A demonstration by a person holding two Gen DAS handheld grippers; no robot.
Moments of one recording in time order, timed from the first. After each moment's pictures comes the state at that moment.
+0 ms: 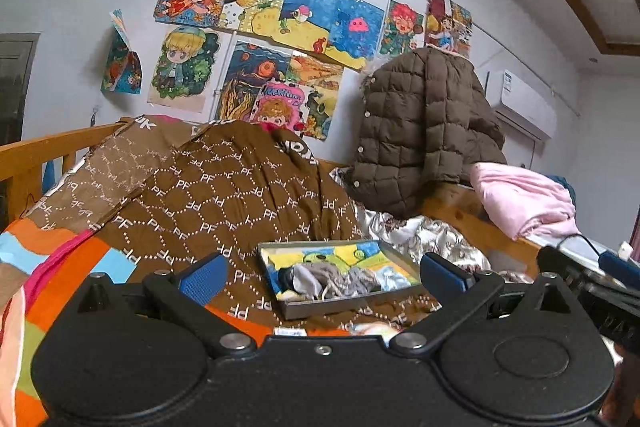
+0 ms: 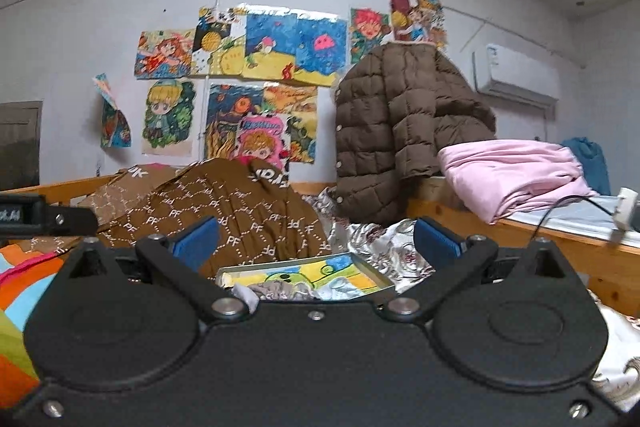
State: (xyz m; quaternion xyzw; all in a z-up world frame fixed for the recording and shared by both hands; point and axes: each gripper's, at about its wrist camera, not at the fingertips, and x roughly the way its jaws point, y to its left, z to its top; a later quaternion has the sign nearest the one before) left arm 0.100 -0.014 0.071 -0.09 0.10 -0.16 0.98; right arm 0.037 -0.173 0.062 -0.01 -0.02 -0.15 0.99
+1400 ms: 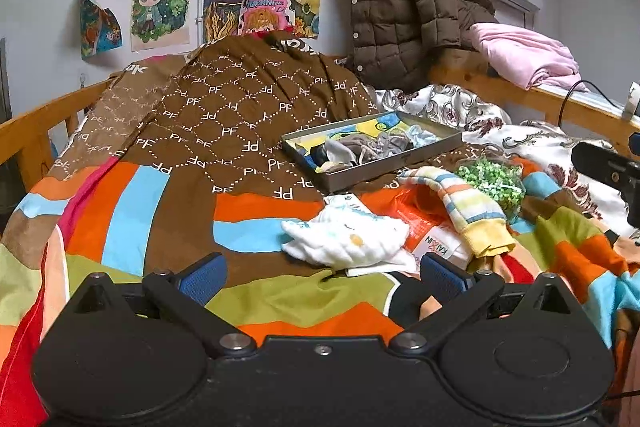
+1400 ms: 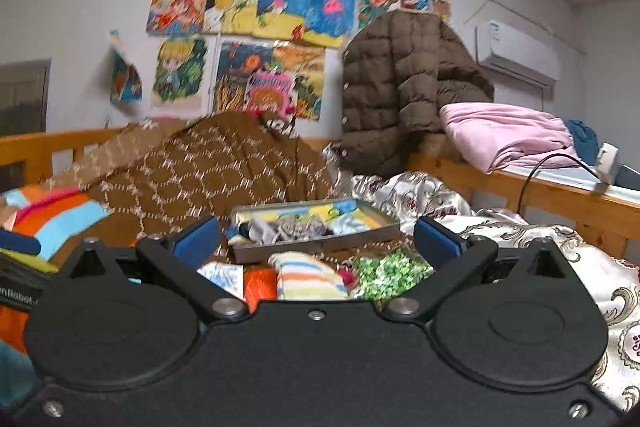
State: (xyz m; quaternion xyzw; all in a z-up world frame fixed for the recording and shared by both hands) left arm 0.093 0.022 -0.008 0.05 0.22 -0.16 0.96; right arm 0.039 -0.149 0.018 -0.03 0.06 -0.14 0.99
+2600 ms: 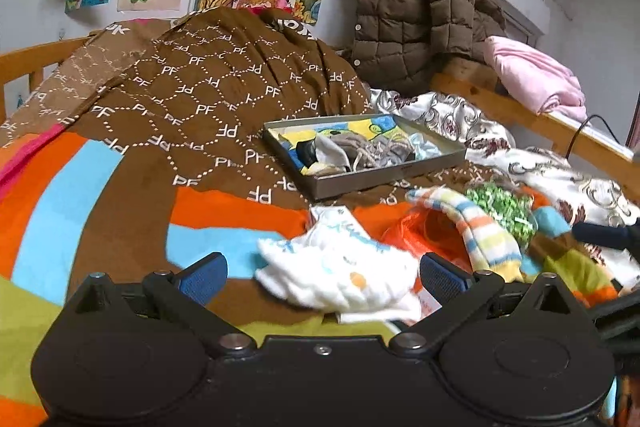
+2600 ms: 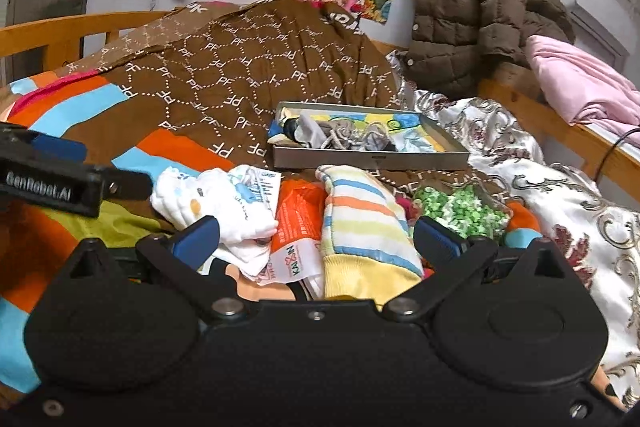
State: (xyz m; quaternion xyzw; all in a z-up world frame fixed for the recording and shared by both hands) left arm 0.187 0.014 -0.034 -0.03 0.24 -0.20 0.95; right arm 0.127 -0.134 -0.019 -0.07 0.22 -0.06 0.97
